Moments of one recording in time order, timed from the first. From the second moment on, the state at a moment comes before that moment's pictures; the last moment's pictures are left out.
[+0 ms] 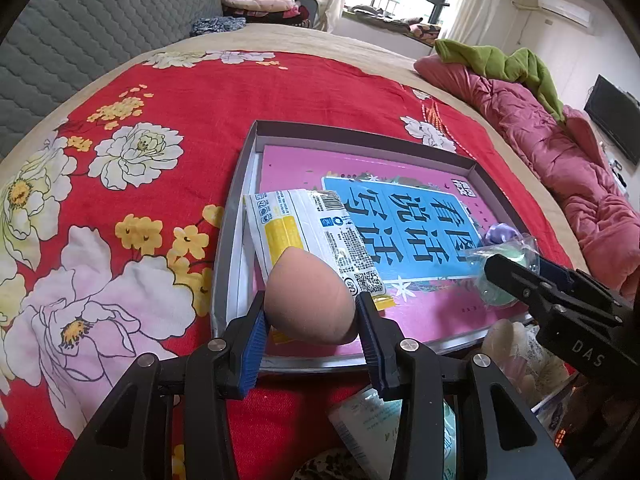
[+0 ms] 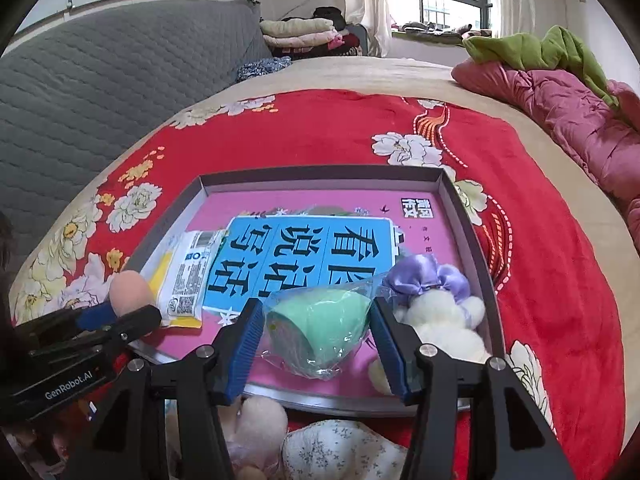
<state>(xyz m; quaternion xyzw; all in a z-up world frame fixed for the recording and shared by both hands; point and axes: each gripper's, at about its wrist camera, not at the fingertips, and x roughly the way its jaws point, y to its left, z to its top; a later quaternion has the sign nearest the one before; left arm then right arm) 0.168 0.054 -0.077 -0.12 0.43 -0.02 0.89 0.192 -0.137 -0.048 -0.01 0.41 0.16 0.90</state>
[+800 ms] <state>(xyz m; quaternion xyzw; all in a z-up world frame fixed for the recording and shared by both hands) 0.167 0.054 -0.076 -0.12 0.43 -0.02 0.89 0.192 -0.139 -0.059 -0.02 0.44 0.15 0.89</state>
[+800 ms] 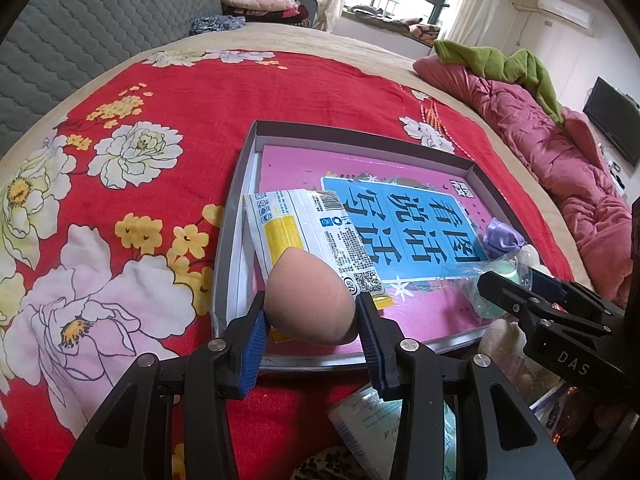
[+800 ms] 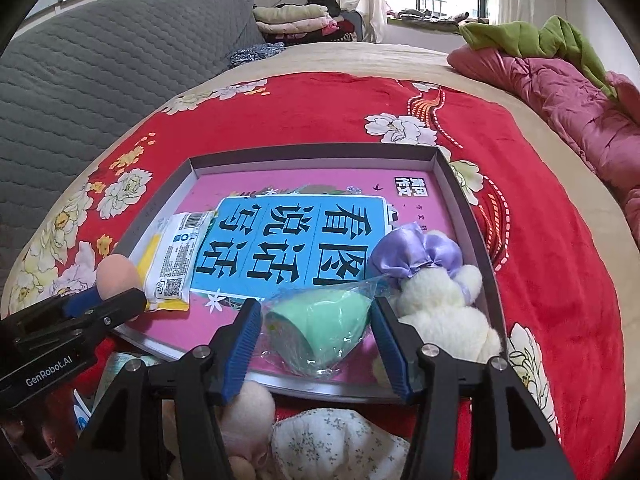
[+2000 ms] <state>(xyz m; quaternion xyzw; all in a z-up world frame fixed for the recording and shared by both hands) 0.161 0.057 -0.072 -0.12 0.43 -0.02 0.89 0.181 -0.150 -0.045 0.00 0.42 0.14 0.90</state>
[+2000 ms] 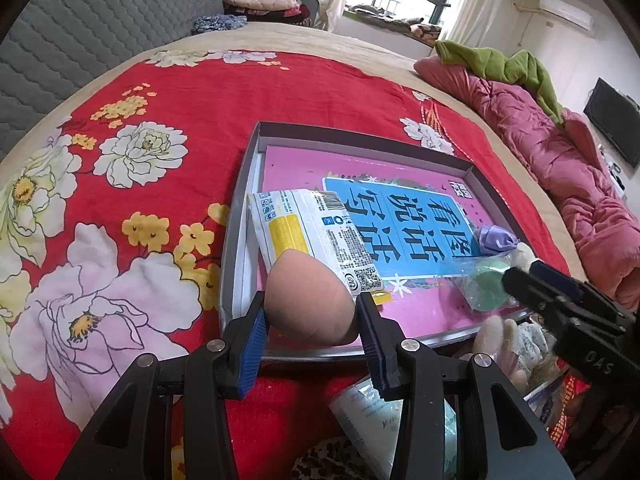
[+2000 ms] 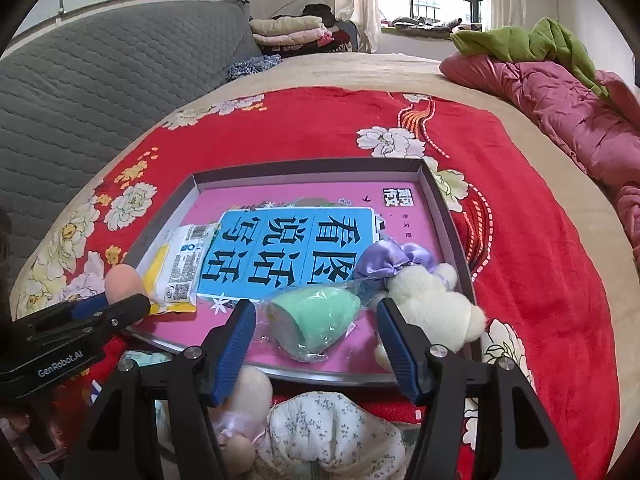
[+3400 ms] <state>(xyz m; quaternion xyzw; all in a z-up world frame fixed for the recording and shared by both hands) 0.097 0.073 -0.014 -0.12 0.38 0.03 0.92 0.140 -0.187 0.005 0.03 0.35 0.17 0.92</state>
